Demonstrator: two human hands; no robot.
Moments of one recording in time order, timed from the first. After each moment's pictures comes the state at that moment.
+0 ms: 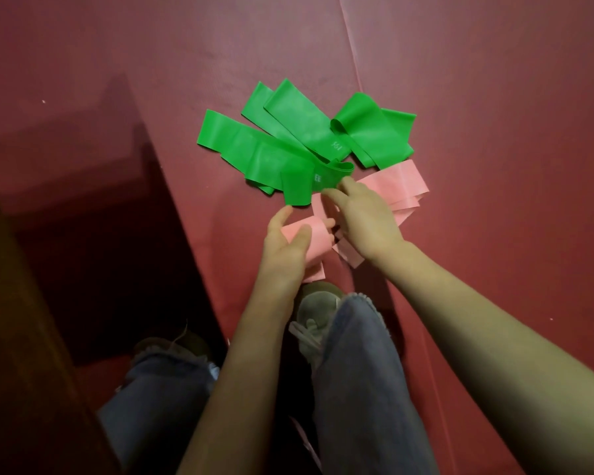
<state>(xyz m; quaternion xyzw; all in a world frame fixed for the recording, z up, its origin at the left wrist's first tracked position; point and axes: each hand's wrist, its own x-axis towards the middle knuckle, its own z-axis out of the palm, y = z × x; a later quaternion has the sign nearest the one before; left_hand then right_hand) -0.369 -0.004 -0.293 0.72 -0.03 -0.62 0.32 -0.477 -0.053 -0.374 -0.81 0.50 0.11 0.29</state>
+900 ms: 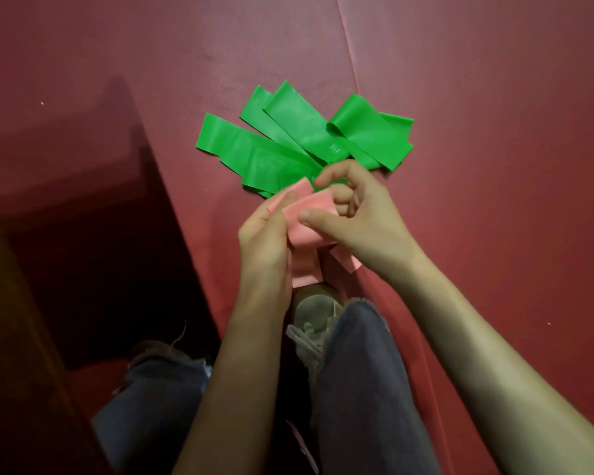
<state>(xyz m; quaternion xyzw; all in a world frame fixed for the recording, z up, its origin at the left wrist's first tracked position) -0.363 -0.026 -0.282 0.66 0.06 -0.57 0.49 -0.457 -0.057 -0.284 -0.41 0.50 -0.23 0.73</state>
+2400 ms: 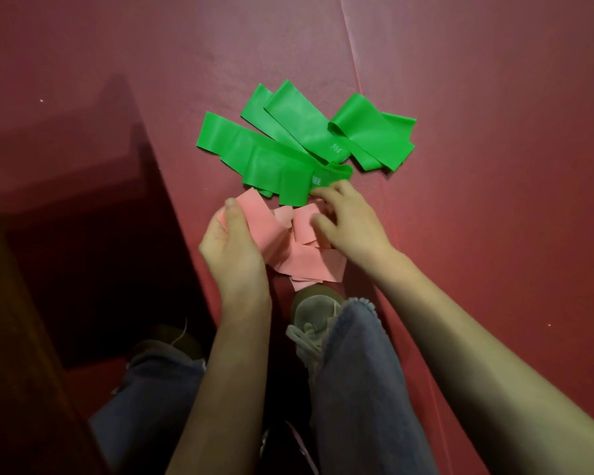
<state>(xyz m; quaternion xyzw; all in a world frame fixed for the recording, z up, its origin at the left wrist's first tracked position) -0.345 -0.012 -0.292 0.77 0.04 -0.38 0.51 -0.461 -0.053 -0.353 -0.68 0.56 0.04 0.46</state>
